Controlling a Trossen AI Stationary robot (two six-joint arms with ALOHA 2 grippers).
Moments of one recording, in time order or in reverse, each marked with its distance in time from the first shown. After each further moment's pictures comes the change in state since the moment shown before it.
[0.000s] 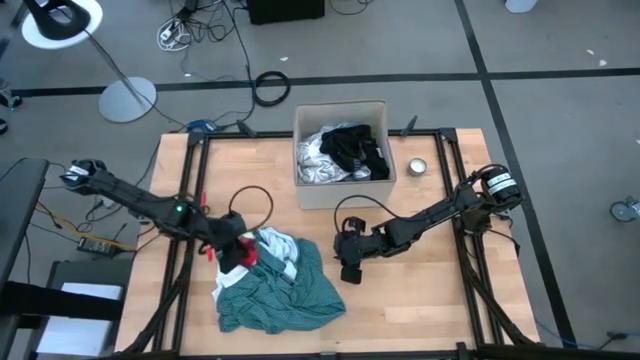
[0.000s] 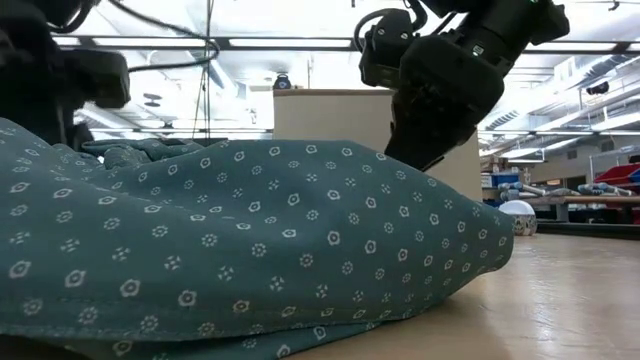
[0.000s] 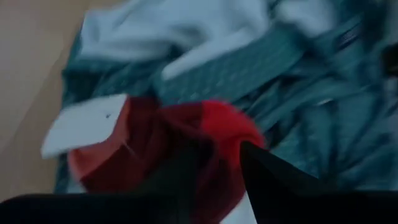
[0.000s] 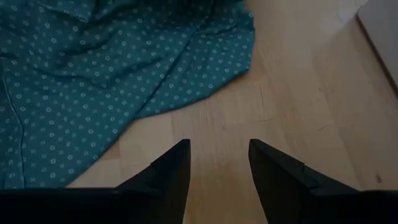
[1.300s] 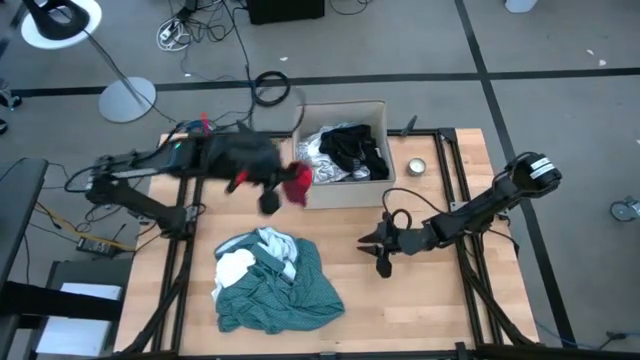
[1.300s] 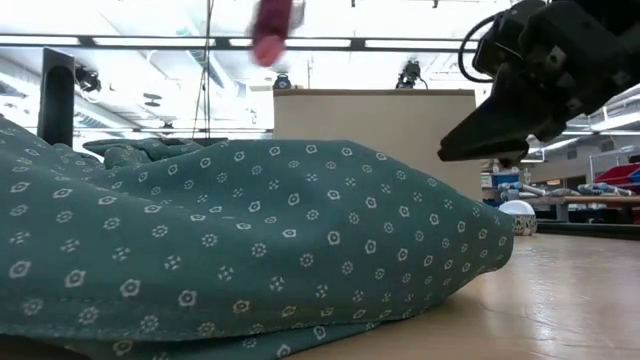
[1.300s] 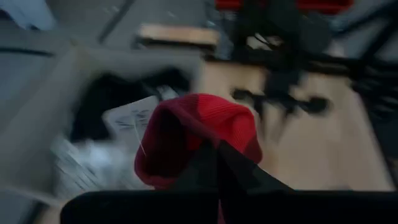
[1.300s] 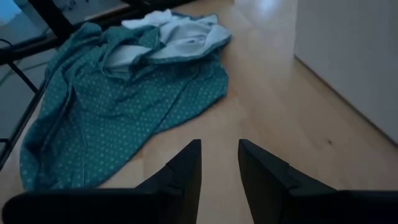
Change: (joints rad) left arm 0.380 0.494 1.168 -0.312 -0.156 0.744; right arm 0.100 -0.391 -0.609 0.653 0.171 0.098
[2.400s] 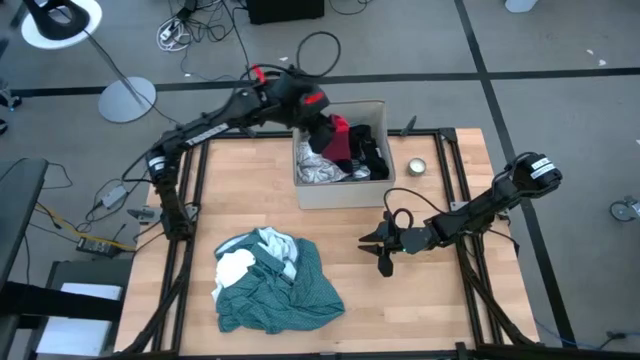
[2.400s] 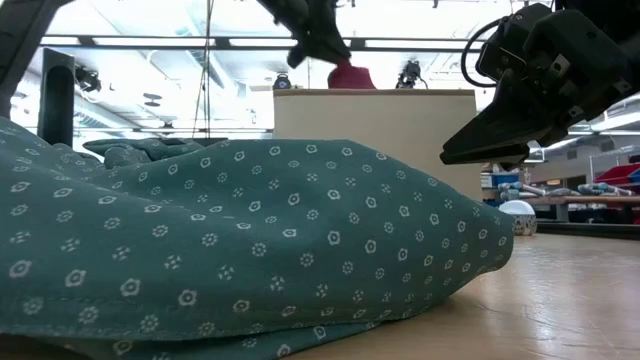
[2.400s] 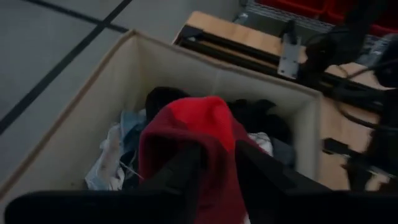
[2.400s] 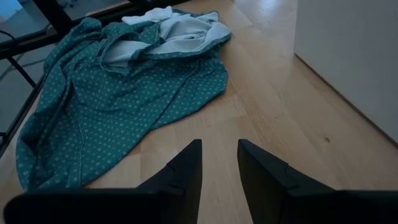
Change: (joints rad) left arm 0.420 0.486 0.389 0.017 0.301 0.055; right arm -0.005 0.002 -0.032 0.051 -0.003 -0.027
